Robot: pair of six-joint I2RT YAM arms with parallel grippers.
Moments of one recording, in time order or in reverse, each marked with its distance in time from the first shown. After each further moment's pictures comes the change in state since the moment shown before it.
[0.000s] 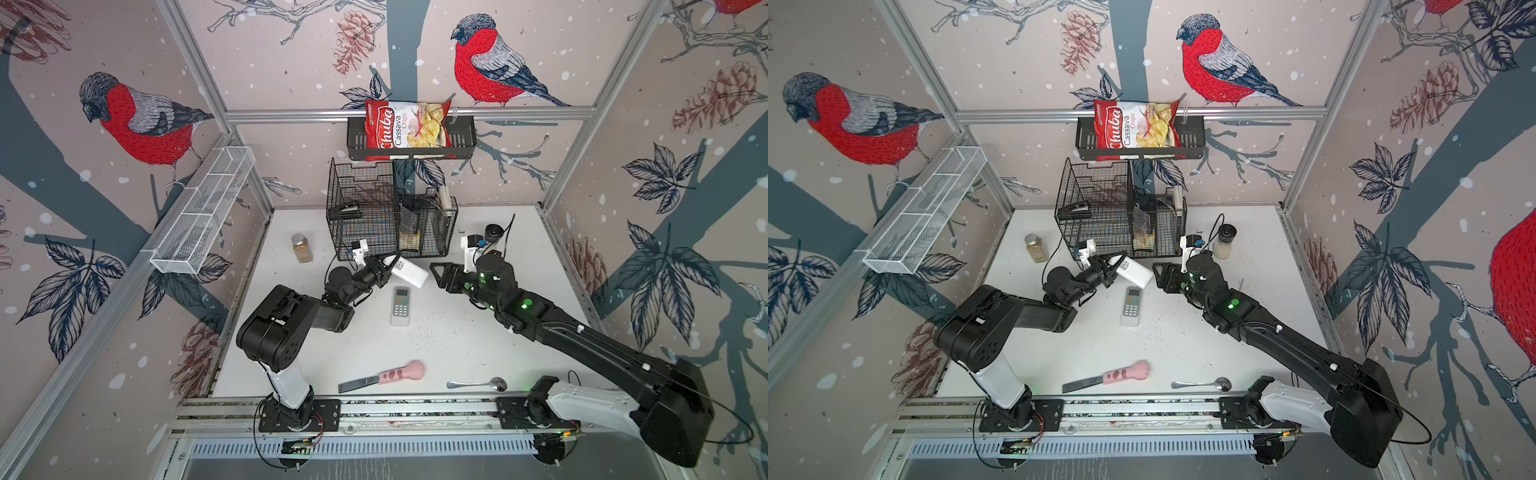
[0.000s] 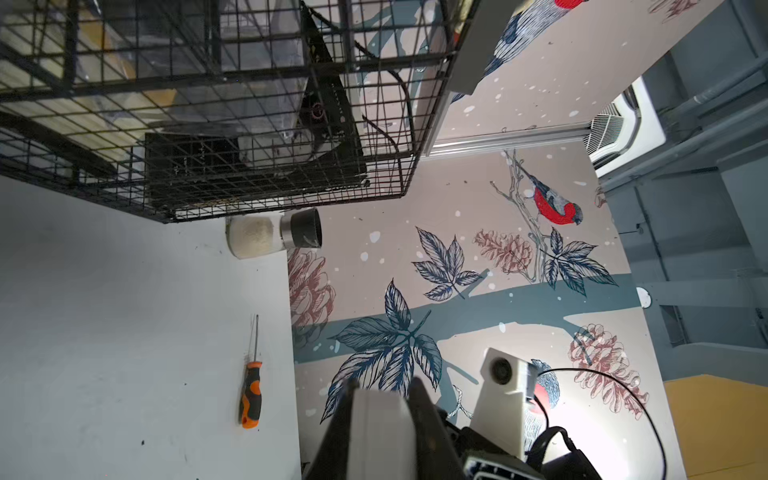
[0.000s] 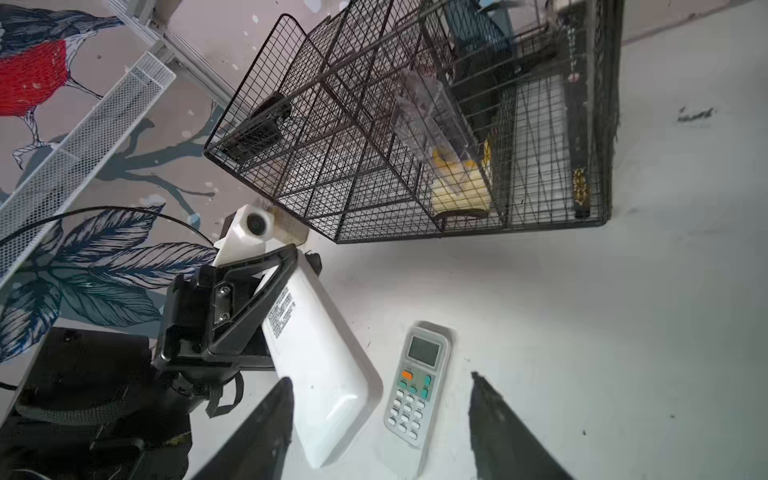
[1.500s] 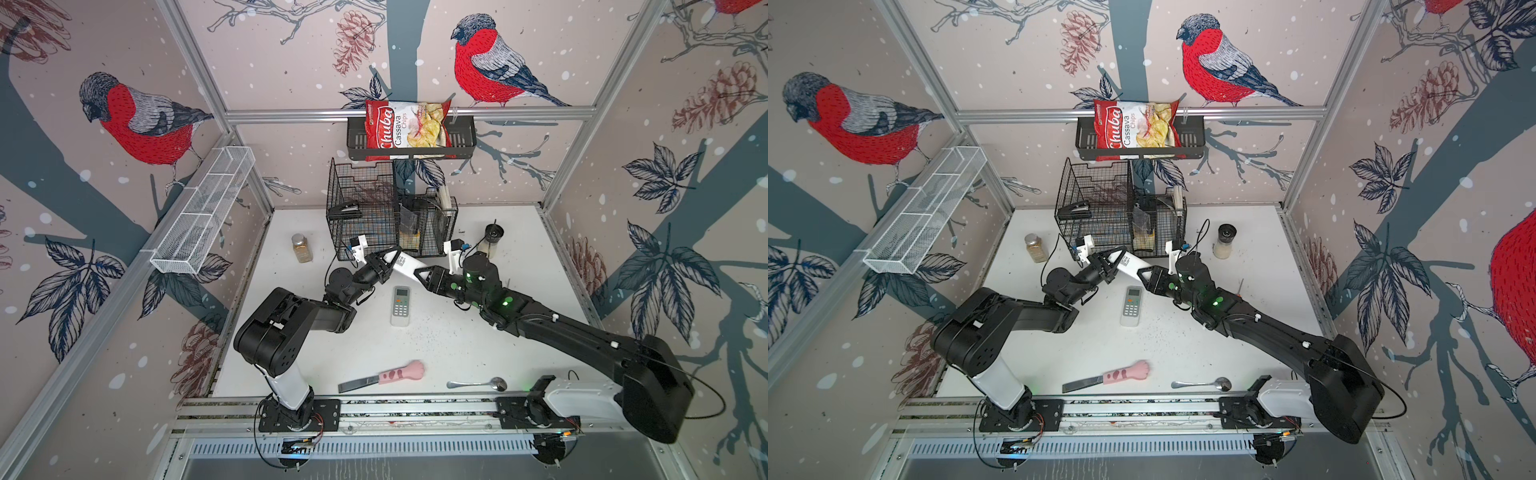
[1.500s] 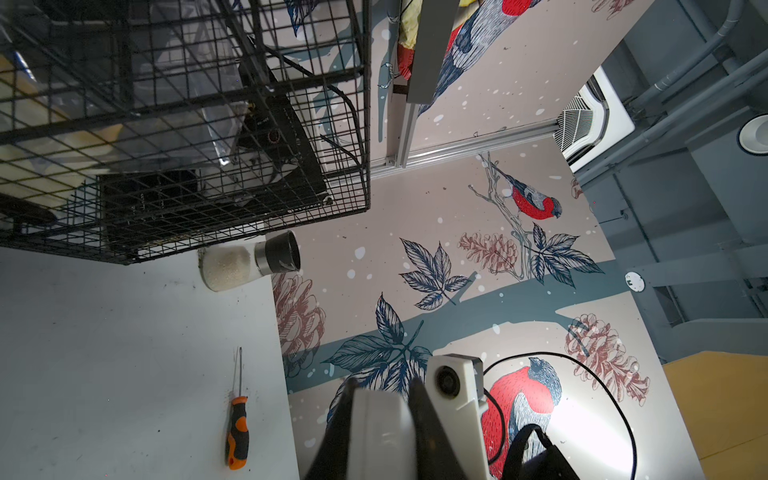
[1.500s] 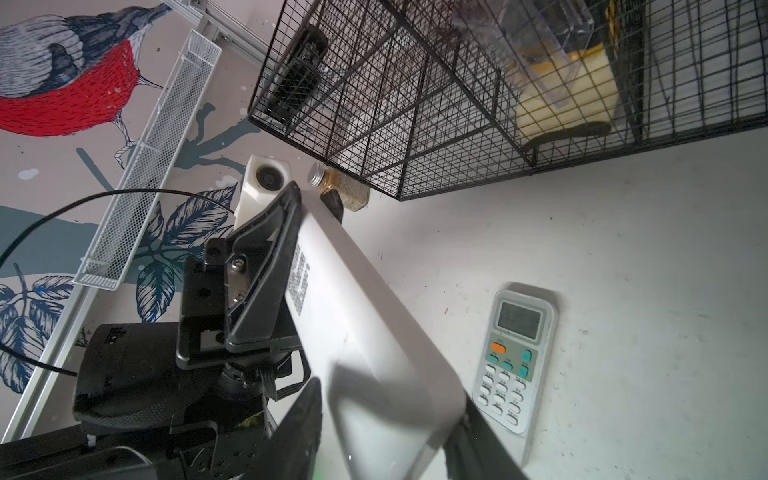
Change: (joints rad) left arm -0.033 -0.027 0.018 0.002 -0.056 0.061; right arm 0.022 0.146 -0.008 0.179 -0.168 0.189
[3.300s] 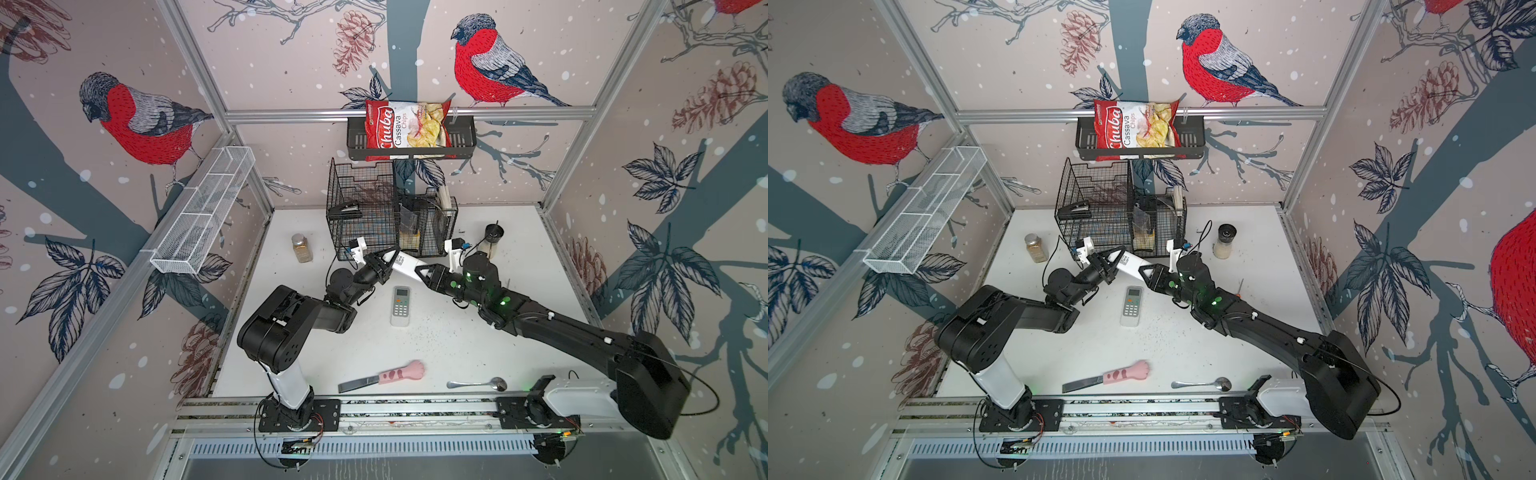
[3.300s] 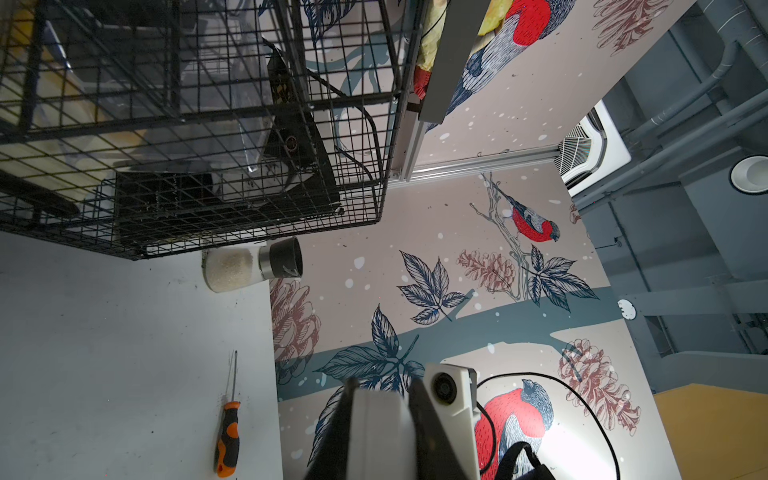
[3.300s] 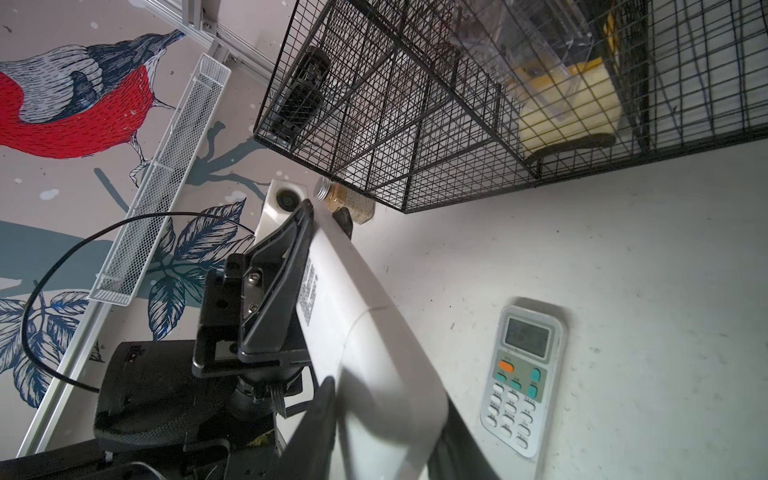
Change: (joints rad) left arm 0.000 0.027 -0.002 0.023 -0.026 -0.070; right arm -0.024 0.016 -0.027 0.089 -0.002 0.008
